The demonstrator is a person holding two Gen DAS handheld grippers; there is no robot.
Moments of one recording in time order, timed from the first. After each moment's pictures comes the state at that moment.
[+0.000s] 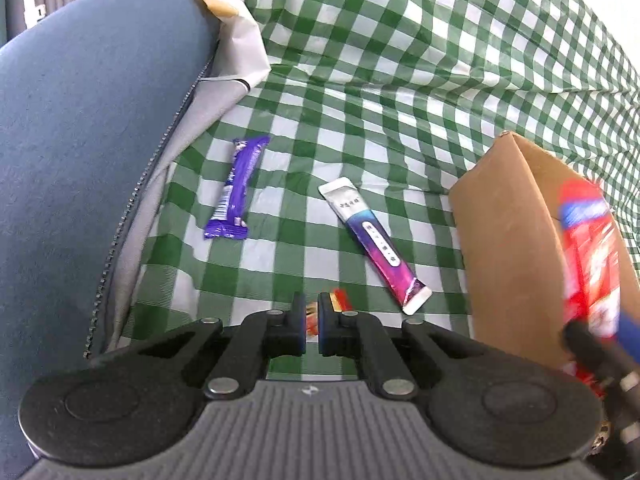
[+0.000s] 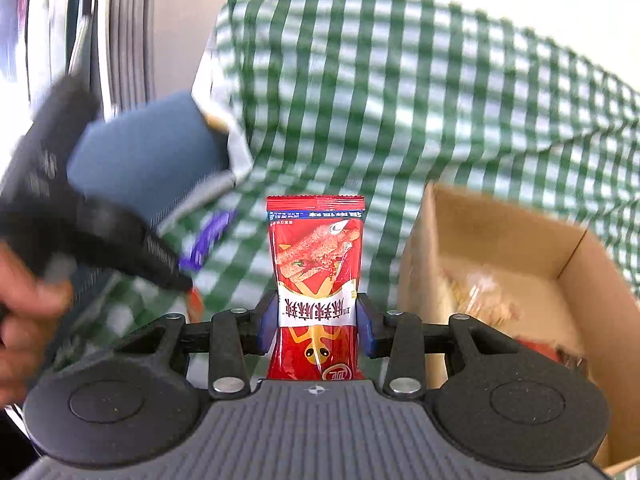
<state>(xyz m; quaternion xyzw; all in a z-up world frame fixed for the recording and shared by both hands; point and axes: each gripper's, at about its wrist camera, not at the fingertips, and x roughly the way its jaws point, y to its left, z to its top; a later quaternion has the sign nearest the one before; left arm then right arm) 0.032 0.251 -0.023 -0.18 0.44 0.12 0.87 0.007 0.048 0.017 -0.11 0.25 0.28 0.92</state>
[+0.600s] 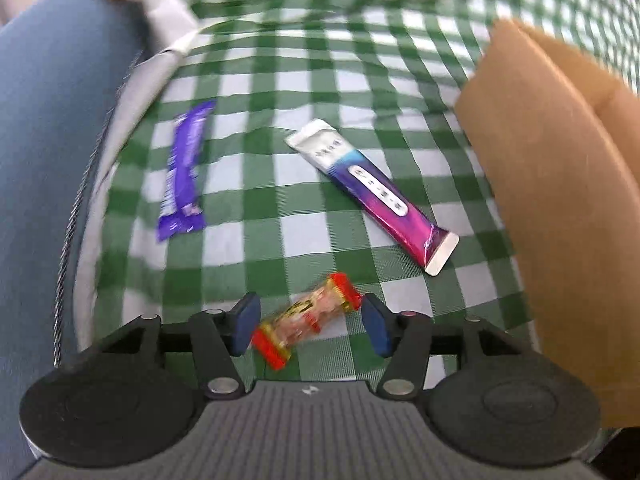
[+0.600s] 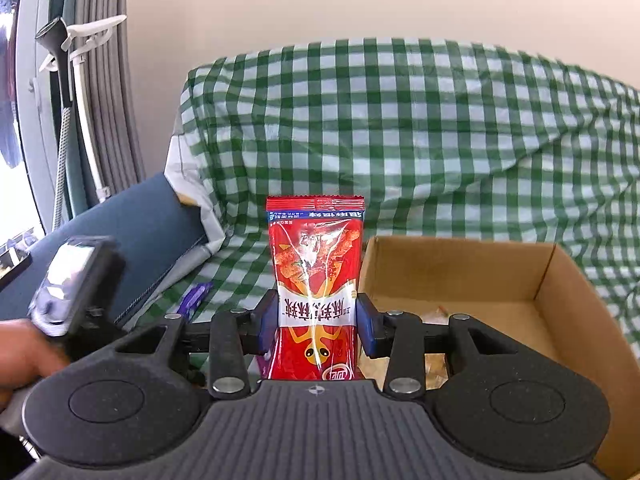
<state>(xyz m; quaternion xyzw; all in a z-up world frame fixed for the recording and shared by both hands) 0.086 0.215 -0.071 -0.04 0.52 0.09 0.85 0.041 -0.031 0.040 -0.02 0.21 0.30 0.93</state>
